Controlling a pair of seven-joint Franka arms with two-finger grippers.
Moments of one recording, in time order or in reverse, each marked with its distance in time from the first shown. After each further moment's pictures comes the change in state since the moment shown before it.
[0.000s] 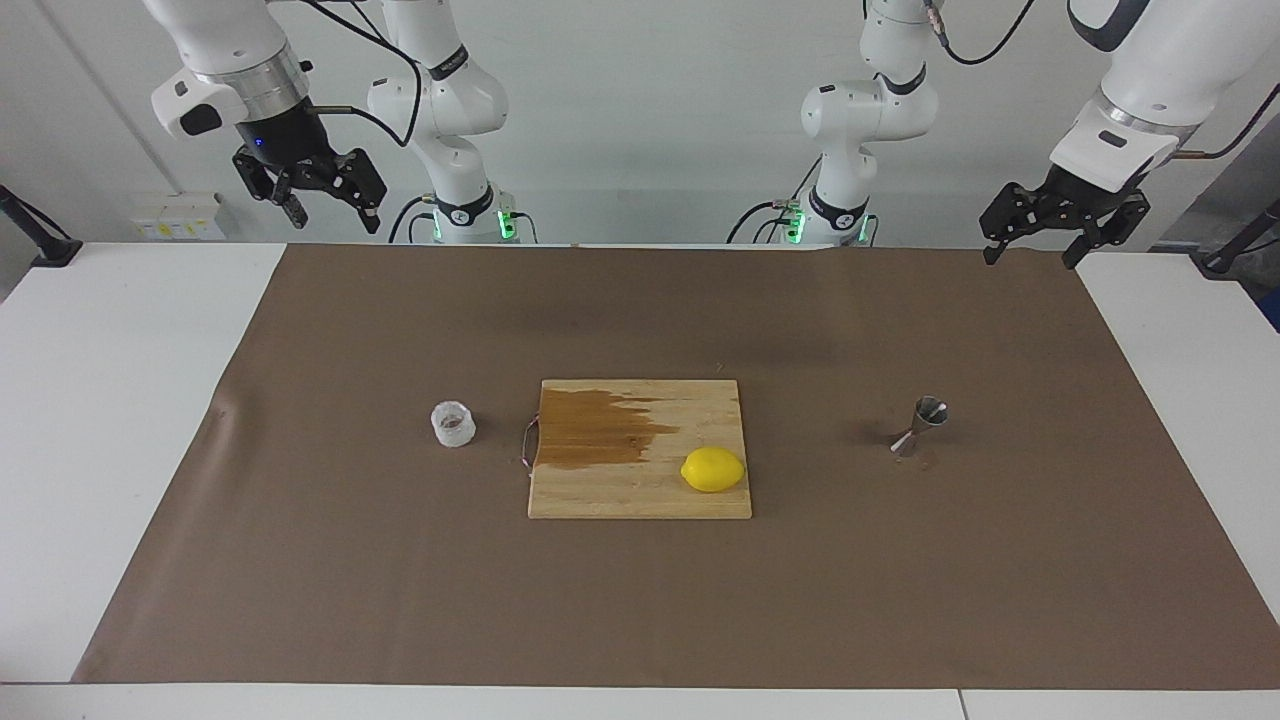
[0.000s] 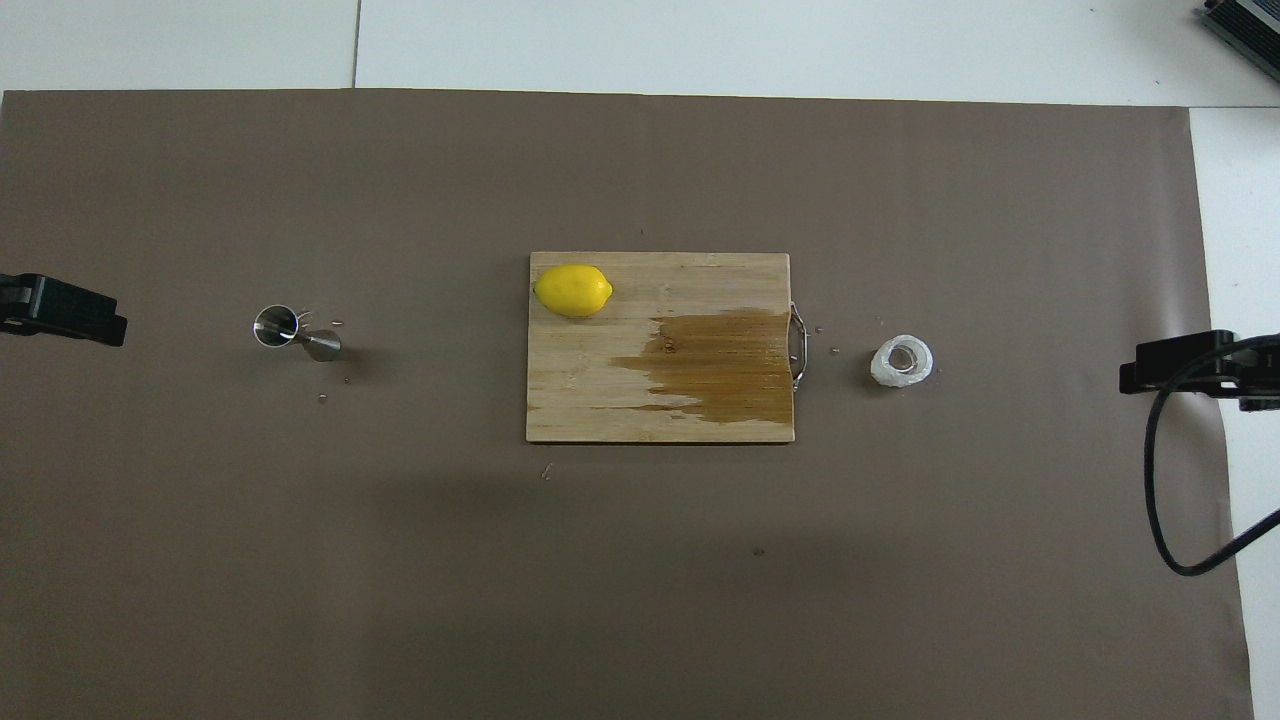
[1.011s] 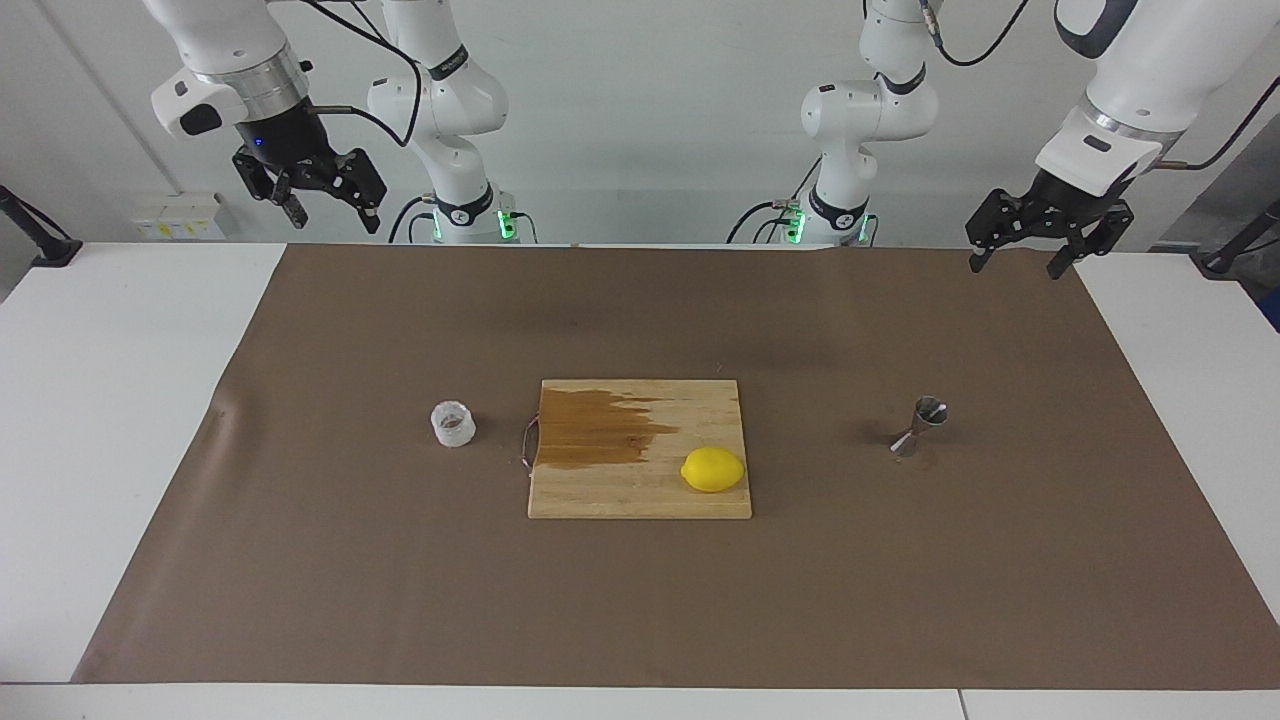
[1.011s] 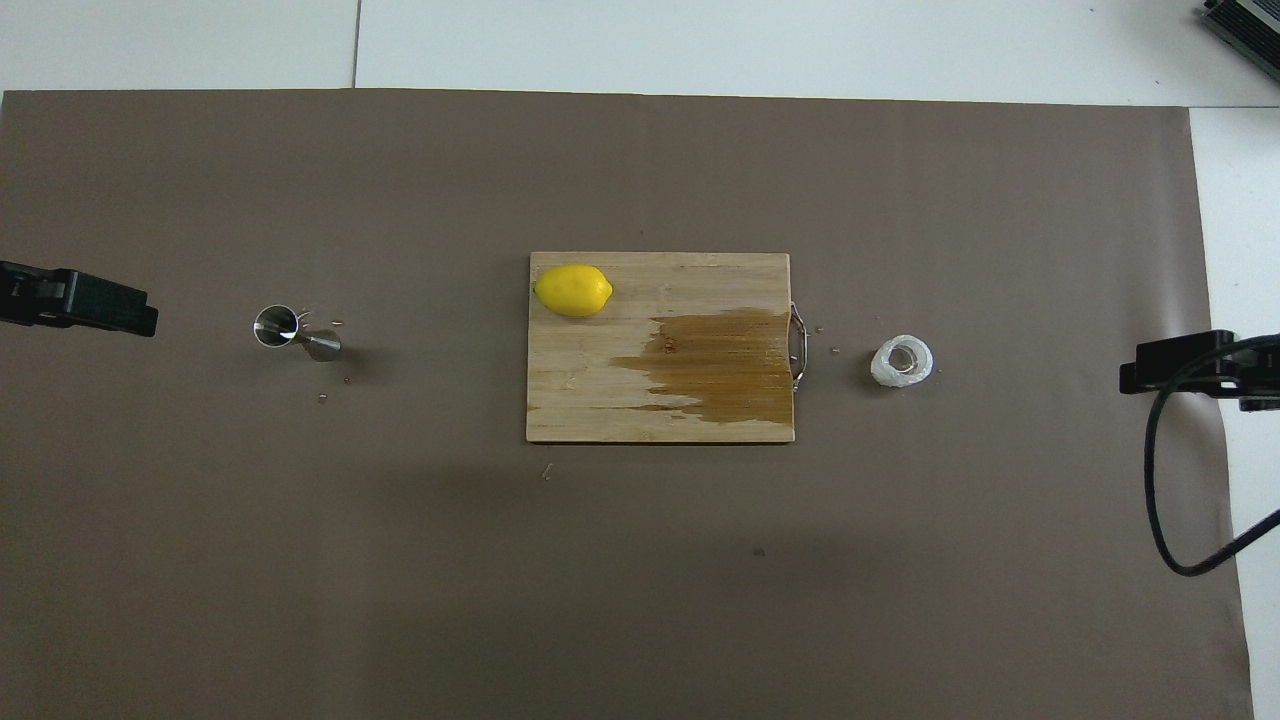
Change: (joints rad) left arm -0.013 -0.020 -0.001 -0.075 -0.044 0.094 -0.001; right arm 0.000 0.000 0.000 0.000 0.000 0.000 0.000
